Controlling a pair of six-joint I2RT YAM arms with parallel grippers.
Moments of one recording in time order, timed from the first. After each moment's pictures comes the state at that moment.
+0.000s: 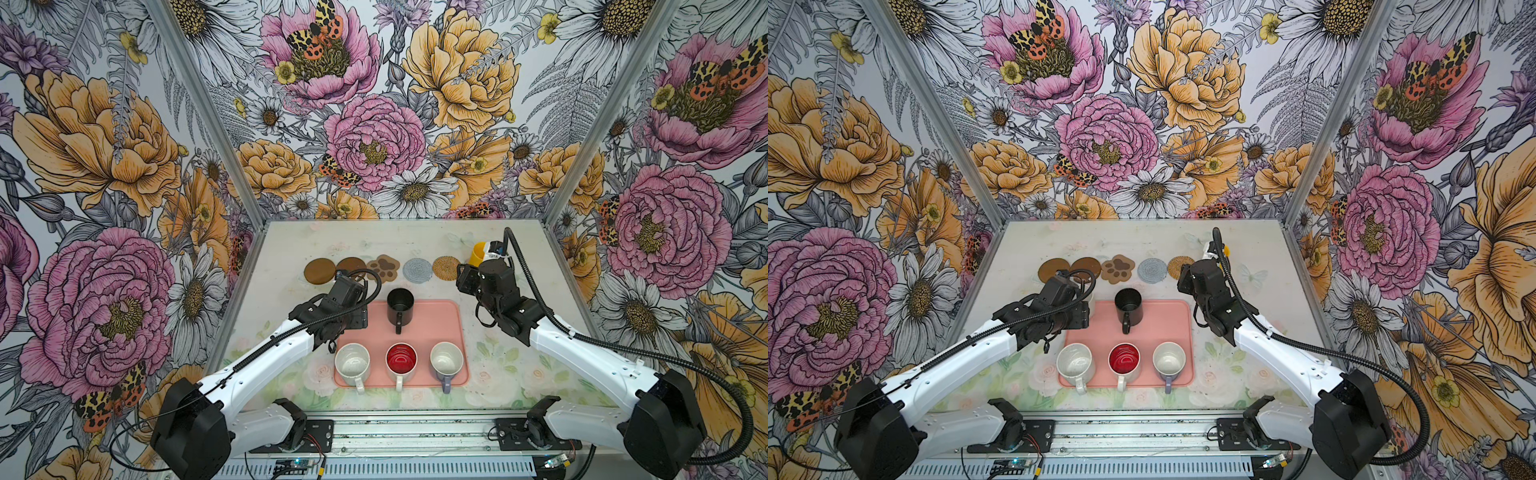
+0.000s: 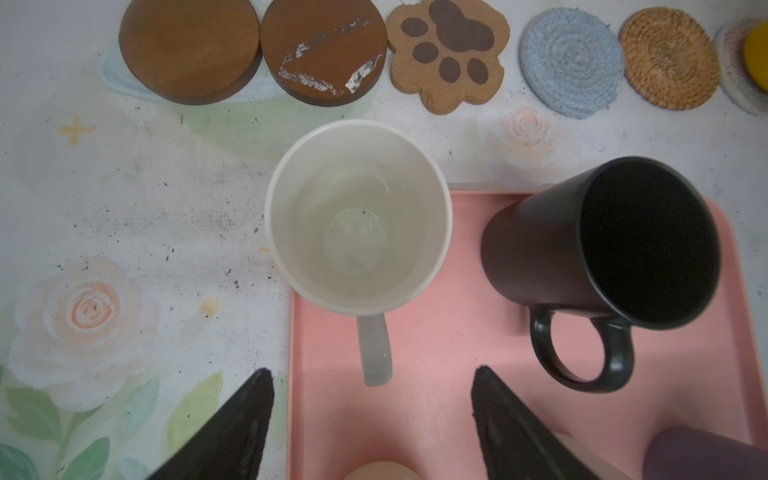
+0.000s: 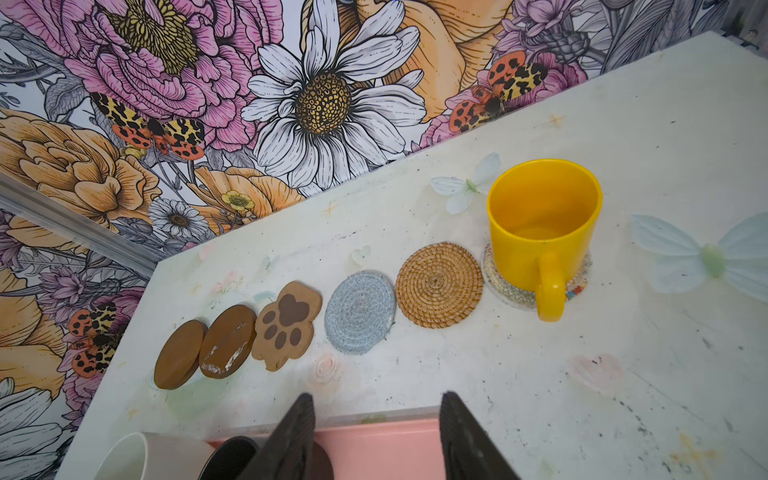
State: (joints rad) left arm -0.60 1.20 0.85 -0.64 -0.27 -0.54; right arm 0.53 1.21 0.83 -0.11 0.28 0.64
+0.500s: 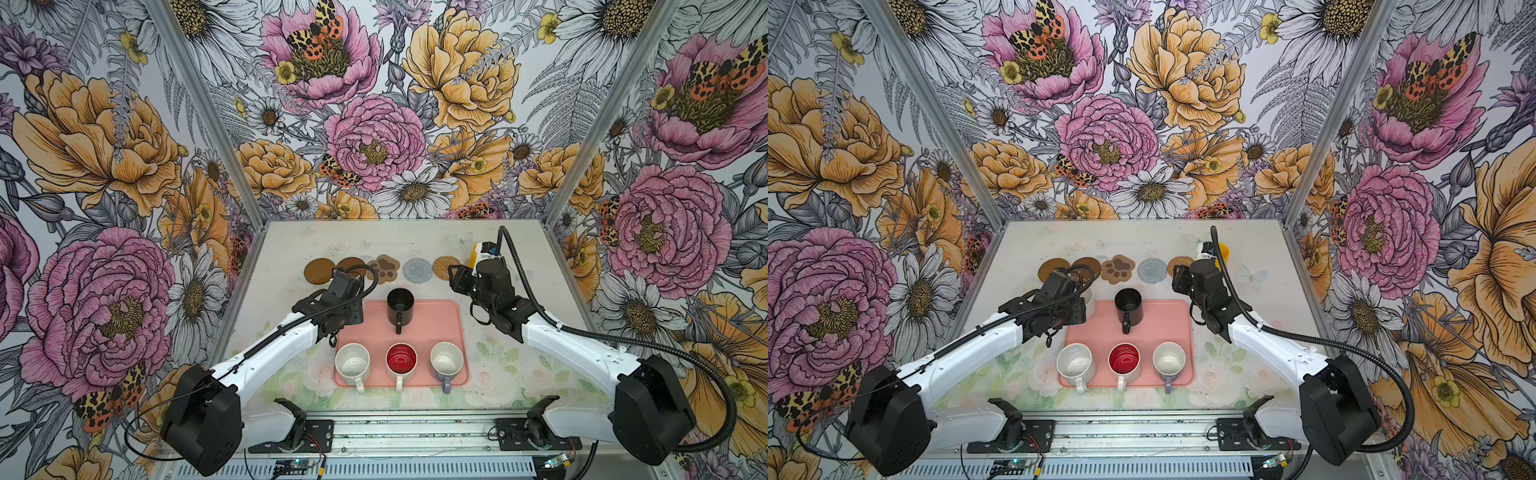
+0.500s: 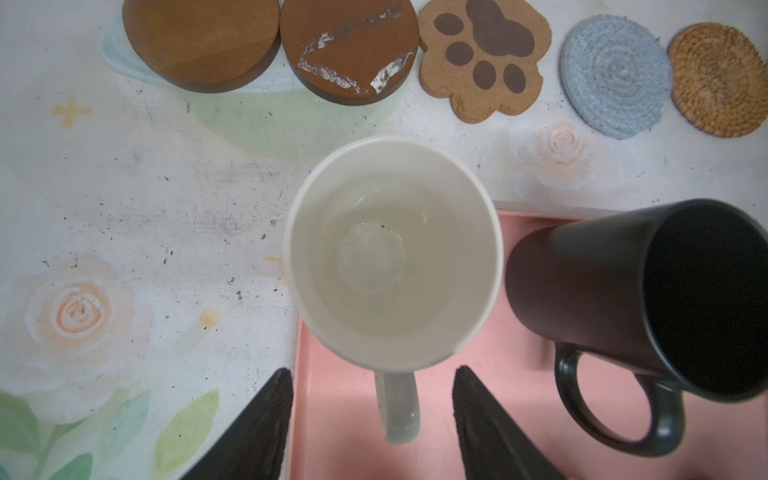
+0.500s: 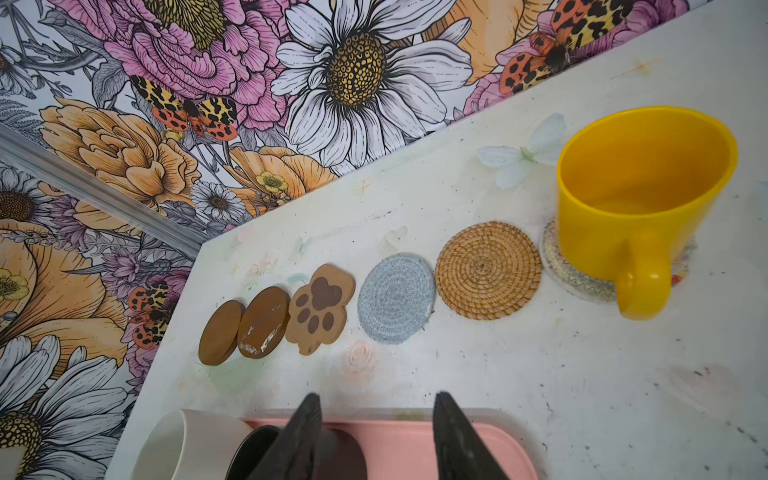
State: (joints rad) left arm -0.53 1.26 0.85 -0.59 -0.23 -0.55; right arm 0.51 1.29 0.81 0.02 0.13 0.67
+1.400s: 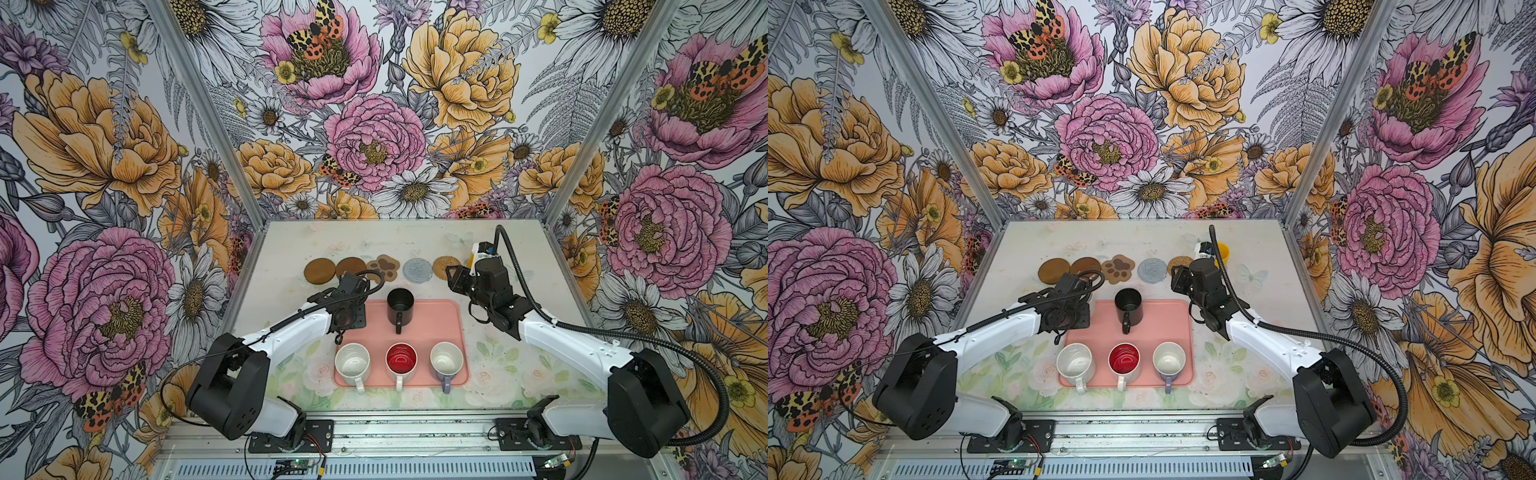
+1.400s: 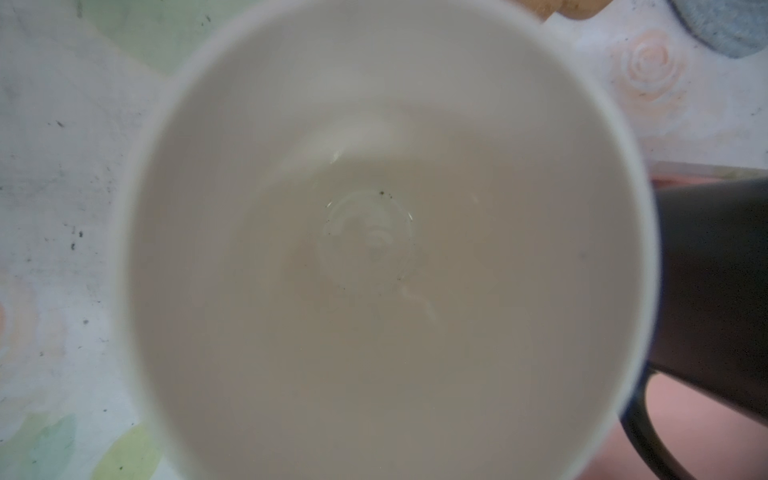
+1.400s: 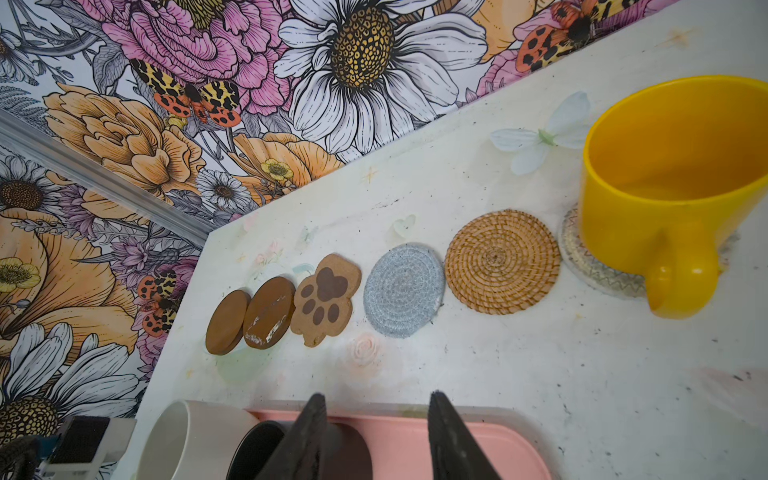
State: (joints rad) left arm -0.51 1.44 0.85 -0.55 -0.17 -0.55; right arm 0.49 1.32 0.81 0.04 0.08 0.68
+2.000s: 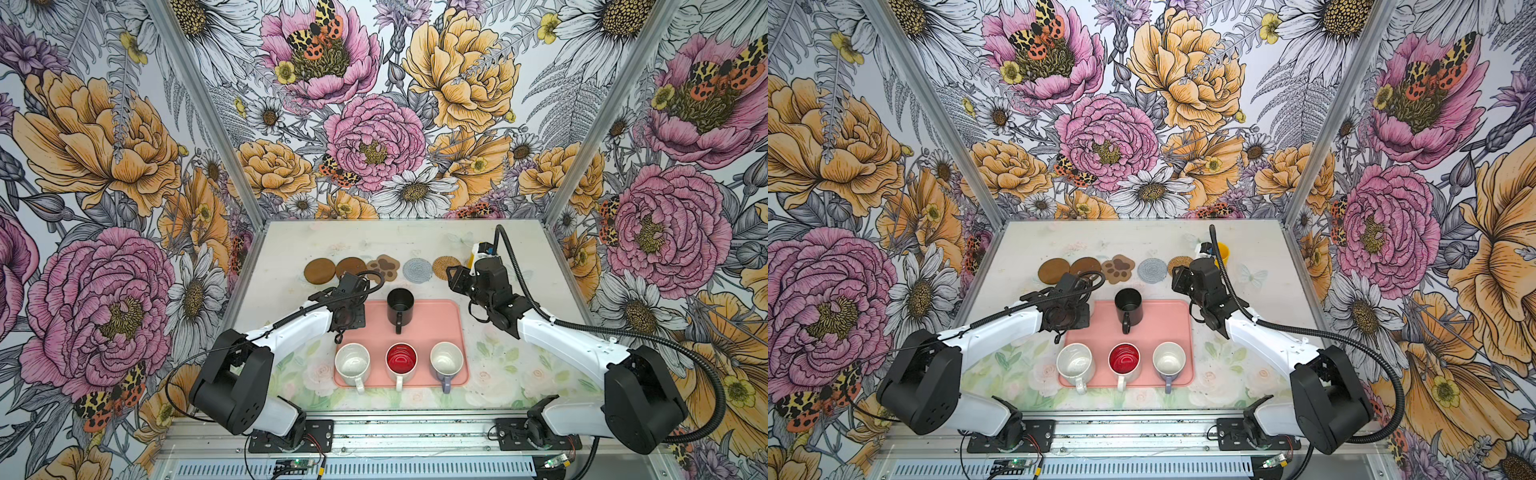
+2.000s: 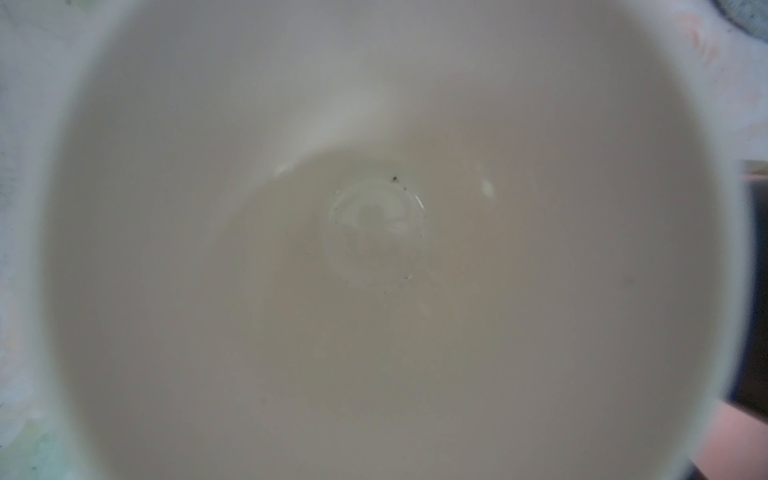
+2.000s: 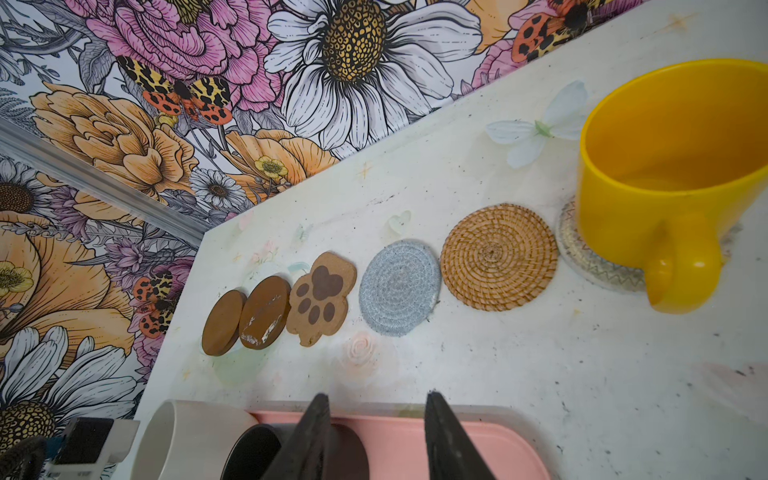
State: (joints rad) left arm -0.50 1.46 0.85 -0.55 -0.16 -0.53; right arm 0.48 1.34 0.81 0.05 0.07 0.69
